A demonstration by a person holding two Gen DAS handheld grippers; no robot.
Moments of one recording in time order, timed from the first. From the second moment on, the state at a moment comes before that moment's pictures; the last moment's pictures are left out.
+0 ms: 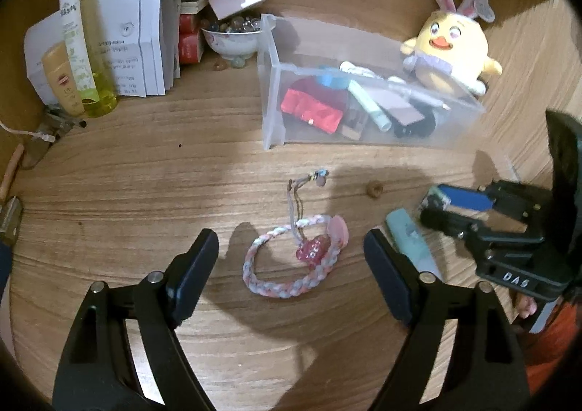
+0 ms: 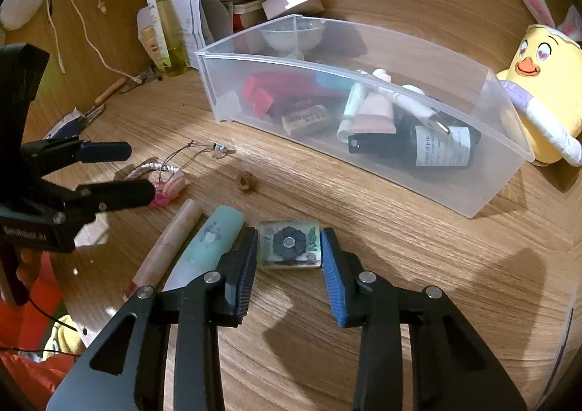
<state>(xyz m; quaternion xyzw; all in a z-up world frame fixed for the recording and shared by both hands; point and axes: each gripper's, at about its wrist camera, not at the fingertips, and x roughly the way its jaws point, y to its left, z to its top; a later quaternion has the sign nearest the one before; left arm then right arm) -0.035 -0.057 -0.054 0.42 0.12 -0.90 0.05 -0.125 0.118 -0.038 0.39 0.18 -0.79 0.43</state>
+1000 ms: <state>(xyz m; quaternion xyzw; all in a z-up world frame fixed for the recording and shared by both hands) -0.075 -0.065 -0.062 0.45 0.13 -0.88 0.05 -0.150 0.157 -0.023 0.38 0.13 -0.81 0.42</state>
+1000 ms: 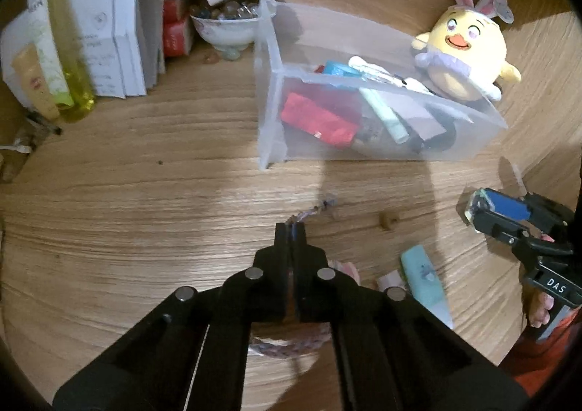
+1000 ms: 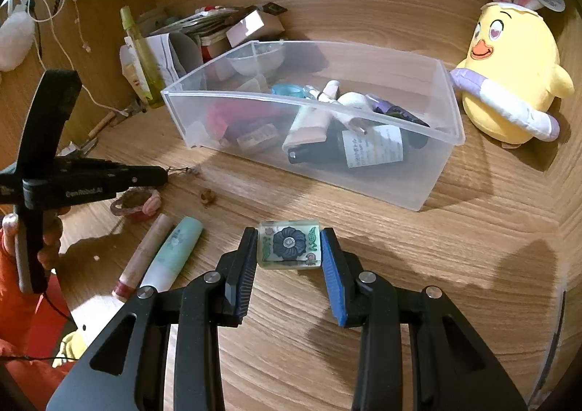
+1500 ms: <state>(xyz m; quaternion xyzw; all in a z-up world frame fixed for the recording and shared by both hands) -0.047 -0.064 -0.020 0.41 0.14 -0.90 0.05 -0.145 0.154 -0.010 0.36 0.10 -0.81 0.45</state>
